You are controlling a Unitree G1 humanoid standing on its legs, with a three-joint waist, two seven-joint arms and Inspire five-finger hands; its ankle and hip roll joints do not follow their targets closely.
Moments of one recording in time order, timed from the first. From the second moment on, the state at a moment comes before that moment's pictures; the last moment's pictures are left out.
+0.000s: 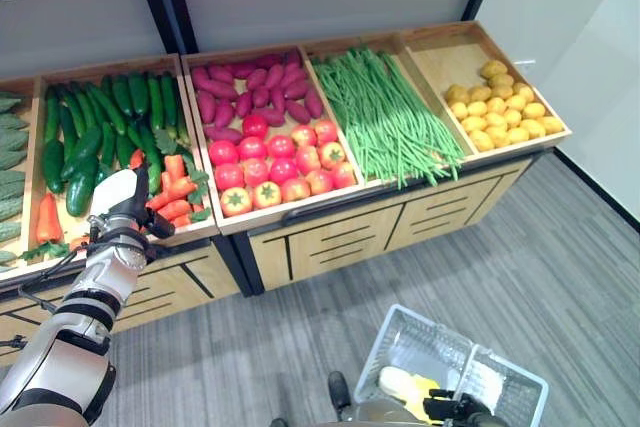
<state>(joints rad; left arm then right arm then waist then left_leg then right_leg) -0.60 0.79 -0.44 0.97 0.24 0.05 0.30 -0.01 -0.25 0.11 1.28 0.33 -0.01 -0.03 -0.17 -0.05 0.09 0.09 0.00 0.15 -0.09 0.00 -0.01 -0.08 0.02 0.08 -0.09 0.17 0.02</state>
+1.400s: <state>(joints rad) -0.71 0.88 -0.51 1.06 0.29 0.06 0.25 -0.07 -0.22 0.17 1.23 0.35 -0.02 -0.04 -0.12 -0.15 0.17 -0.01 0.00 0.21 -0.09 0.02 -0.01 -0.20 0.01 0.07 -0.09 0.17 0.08</state>
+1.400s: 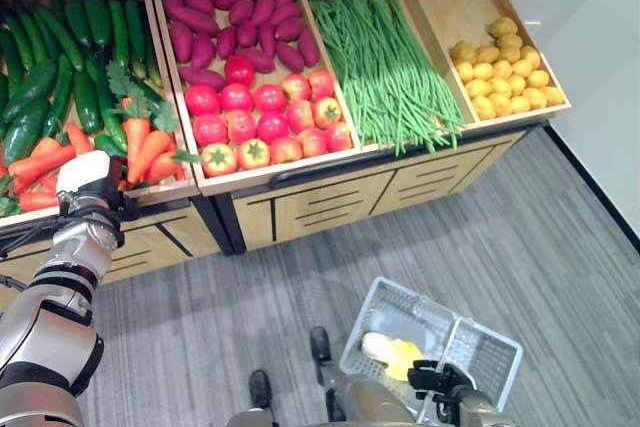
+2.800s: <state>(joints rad) -0.88 0.94 -0.53 0.96 0.22 0.08 0.24 -0.06 -0.21 0.18 1.25 0.31 0.01 -0.02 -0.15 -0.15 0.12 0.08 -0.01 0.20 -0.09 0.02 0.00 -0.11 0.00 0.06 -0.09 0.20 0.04</state>
